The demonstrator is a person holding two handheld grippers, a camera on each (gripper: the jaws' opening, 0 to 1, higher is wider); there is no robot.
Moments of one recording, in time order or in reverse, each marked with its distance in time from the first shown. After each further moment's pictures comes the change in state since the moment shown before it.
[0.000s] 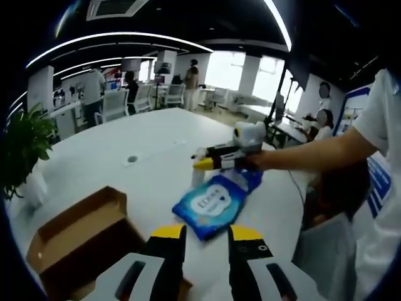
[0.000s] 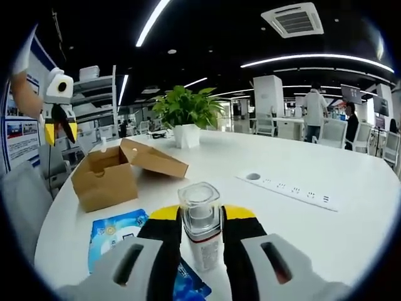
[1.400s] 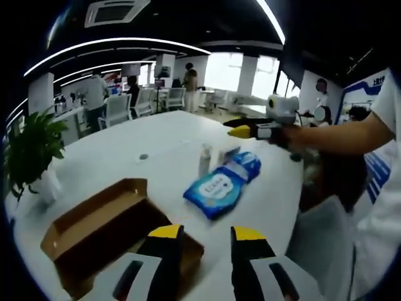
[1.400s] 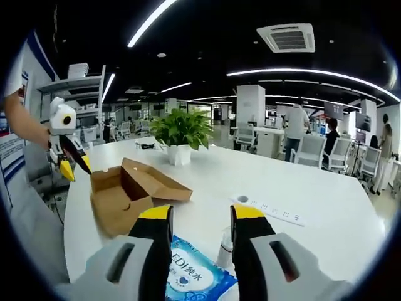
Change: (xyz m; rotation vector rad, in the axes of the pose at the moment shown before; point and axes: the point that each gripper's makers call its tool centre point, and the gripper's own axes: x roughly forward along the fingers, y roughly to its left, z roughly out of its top) left arm -0.071 0.018 -0.028 0.036 -0.012 0.021; right arm -0.071 0.076 0.103 -0.054 -0.015 -0.173
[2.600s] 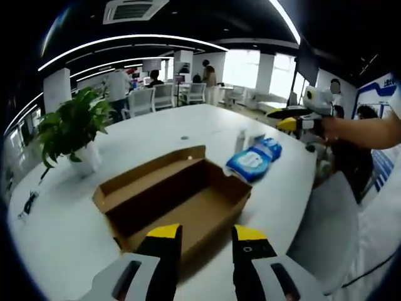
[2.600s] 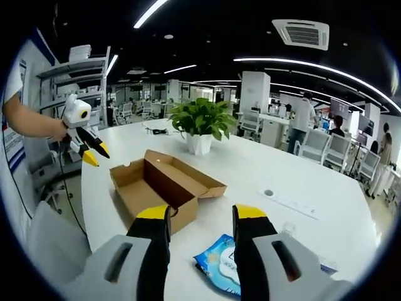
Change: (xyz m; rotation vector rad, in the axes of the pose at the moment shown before) left arm -0.118 0.088 -0.072 -0.045 0.028 0.128; right arm 0.021 0.120 0.020 -0.033 0.147 -0.008
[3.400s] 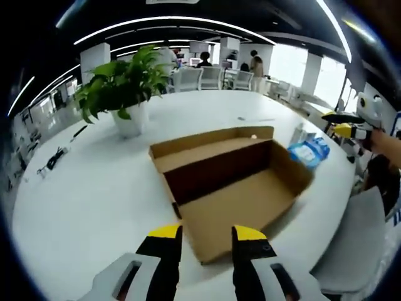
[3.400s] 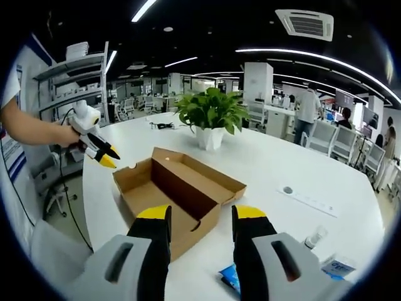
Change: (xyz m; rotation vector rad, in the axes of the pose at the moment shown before) left arm 0.007 0.104 -0.055 -0.208 0.110 0.260; right arm 0.055 0.040 0.003 0.032 0.053 0.023
